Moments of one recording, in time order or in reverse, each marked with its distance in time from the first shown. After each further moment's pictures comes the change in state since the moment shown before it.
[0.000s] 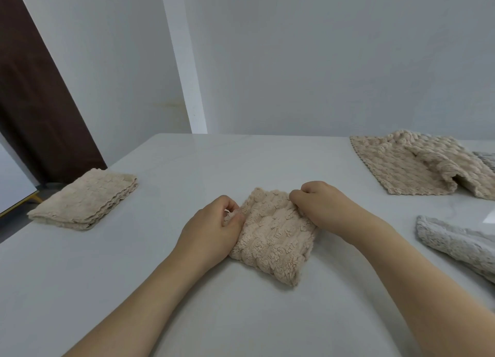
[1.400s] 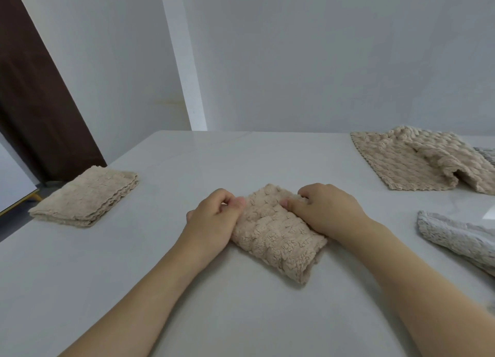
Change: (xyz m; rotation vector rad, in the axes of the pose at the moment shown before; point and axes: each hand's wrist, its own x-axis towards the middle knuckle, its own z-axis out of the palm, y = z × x) left_hand -0.004 0.013 -0.006 -0.316 0.024 -0.112; right_hand 0.009 0.021 0.012 -0.406 0.118 -0.133
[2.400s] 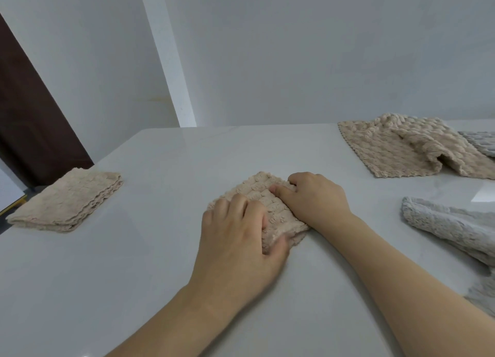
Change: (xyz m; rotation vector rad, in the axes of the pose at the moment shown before) left_hand -0.048 0.022 0.046 0.674 0.150 0.547; right_hand 0.007 0.008 0.014 0.031 0.185 0.047
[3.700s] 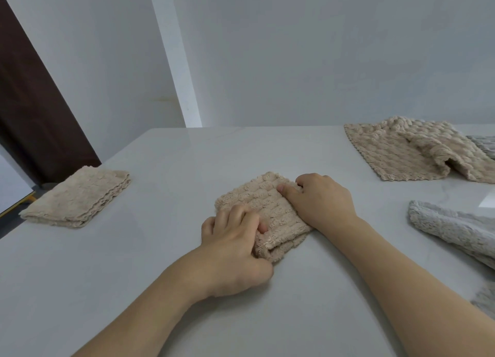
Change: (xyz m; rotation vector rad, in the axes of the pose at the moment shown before) left_hand 0.012 -0.025 -0.020 -0.208 -0.649 -0.050; right_hand 0.000 -0.001 0.002 0.000 0.012 0.030
